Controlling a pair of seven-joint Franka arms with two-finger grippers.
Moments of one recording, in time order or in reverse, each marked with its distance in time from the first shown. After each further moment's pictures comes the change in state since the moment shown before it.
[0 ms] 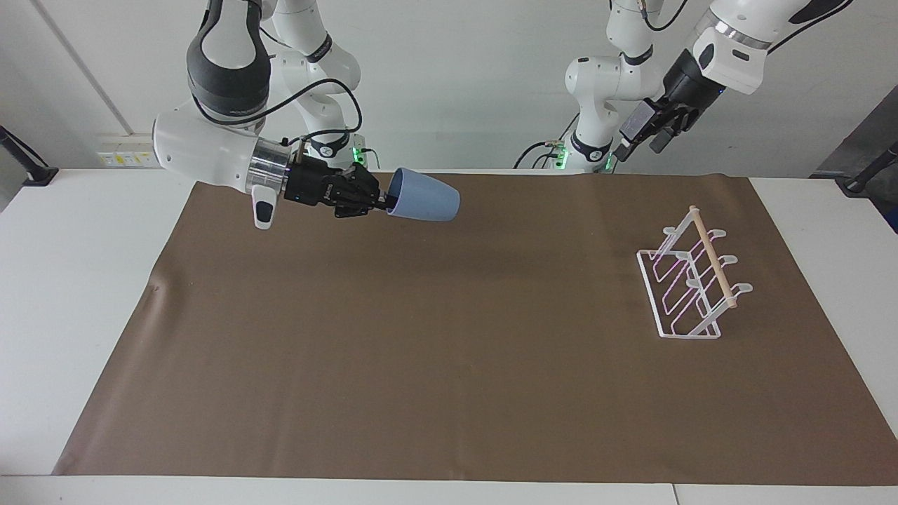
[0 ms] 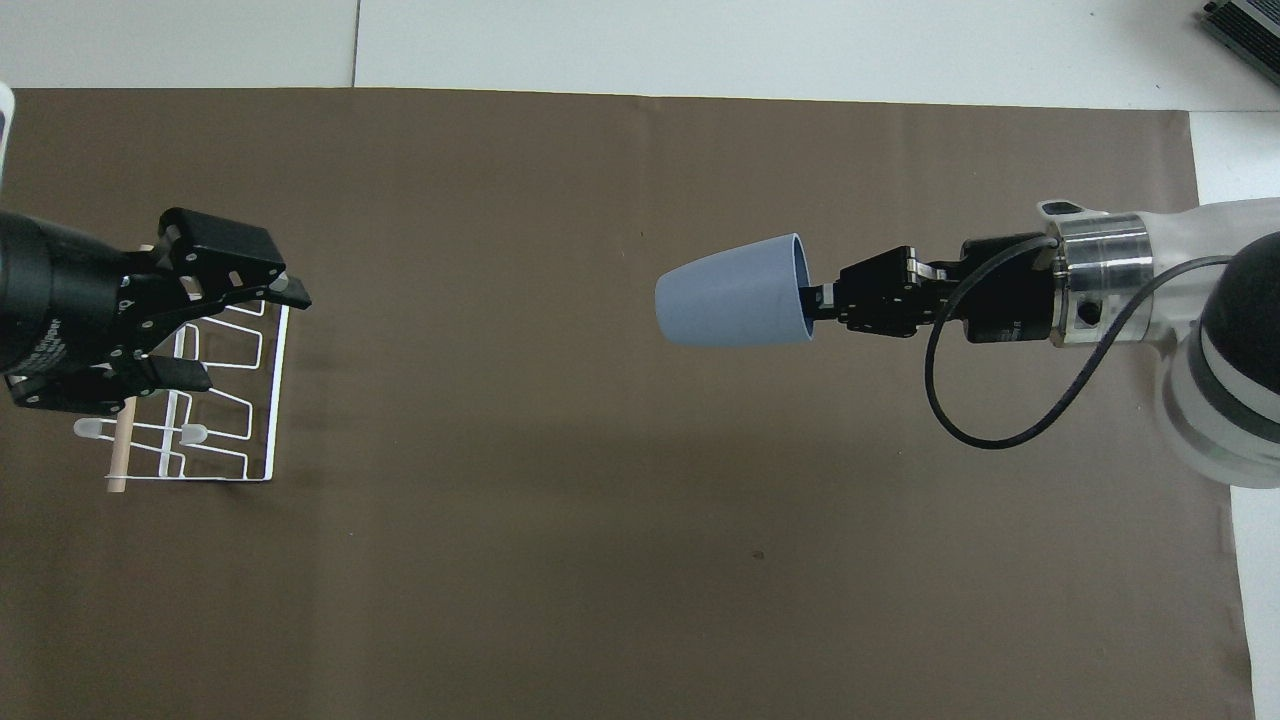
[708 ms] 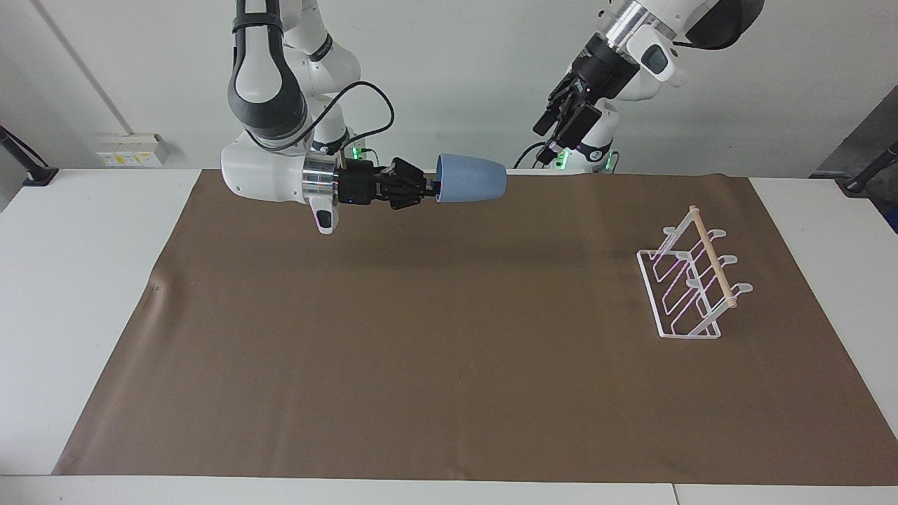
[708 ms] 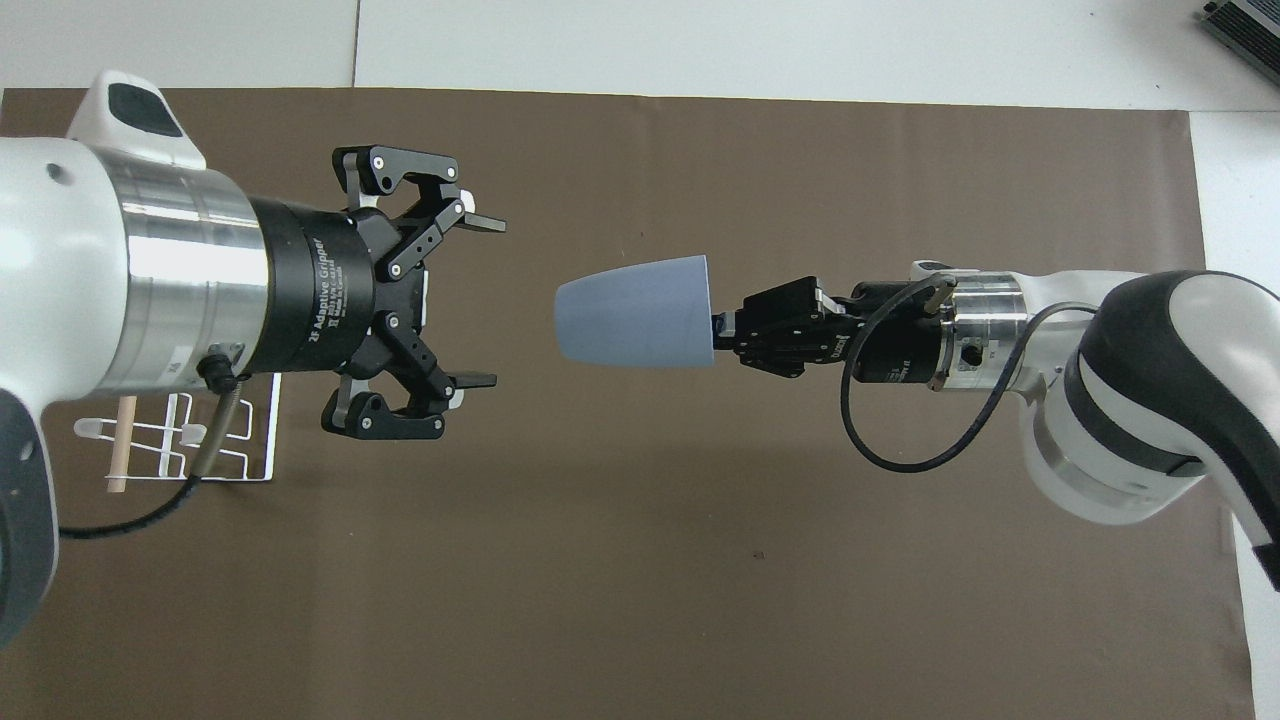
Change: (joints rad) left arm -0.010 0.033 -0.198 -0.001 -0.135 0.267 -0.950; right arm 0.129 -0.012 0.000 -0.128 0.304 0.055 -0.033
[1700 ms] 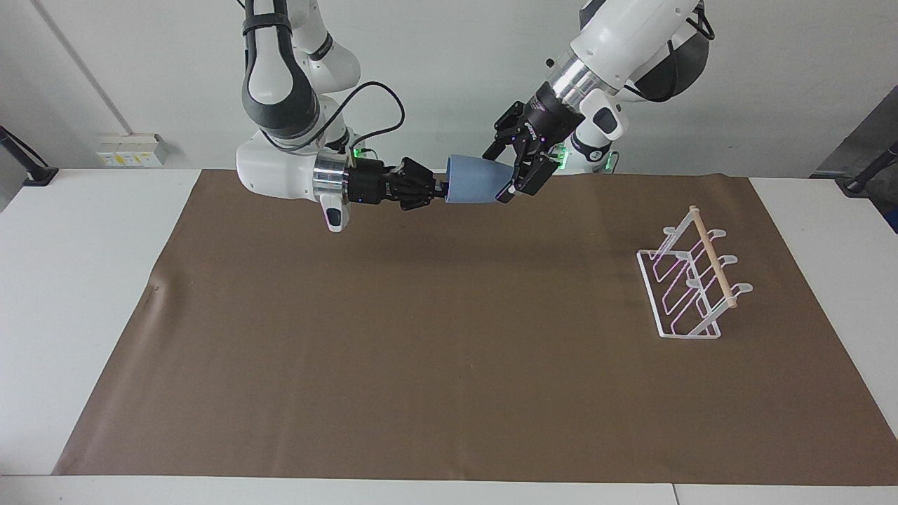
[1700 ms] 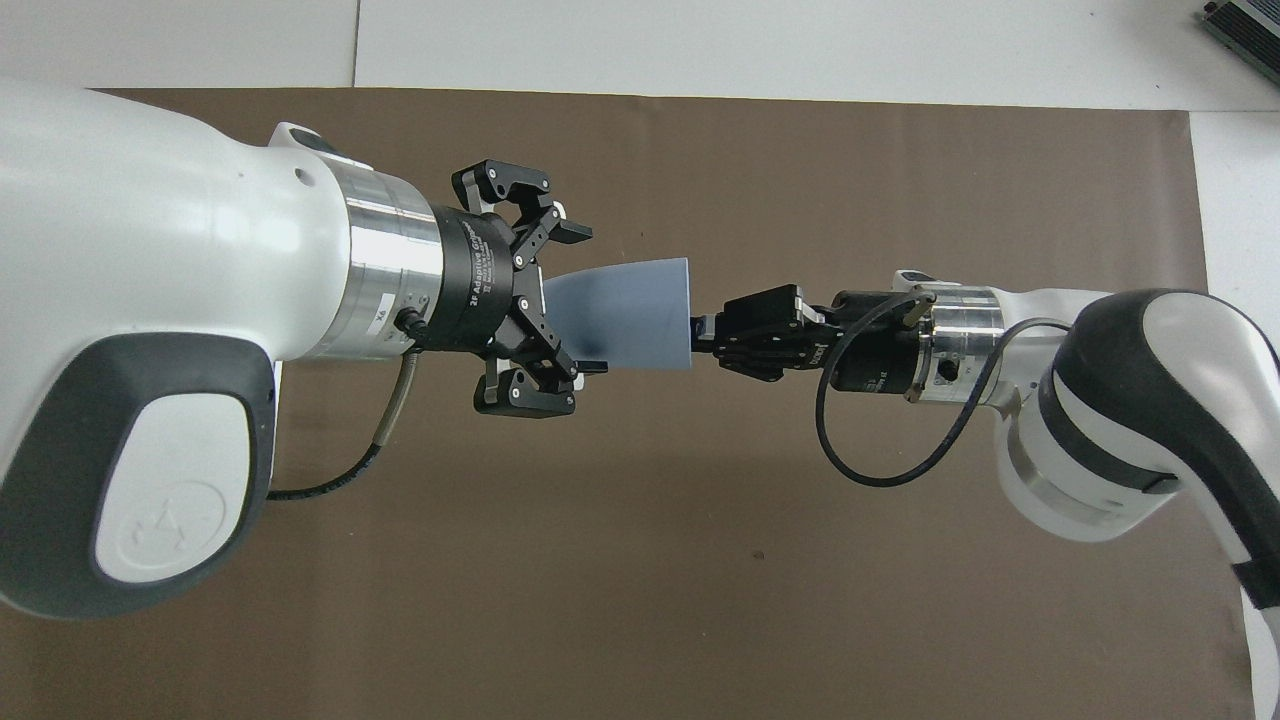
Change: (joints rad) left arm -0.084 0.118 -0.005 -0.014 -0.013 0.129 -0.298; right arm 0.033 -0.017 -0.004 -0.031 0.046 0.058 -0.054
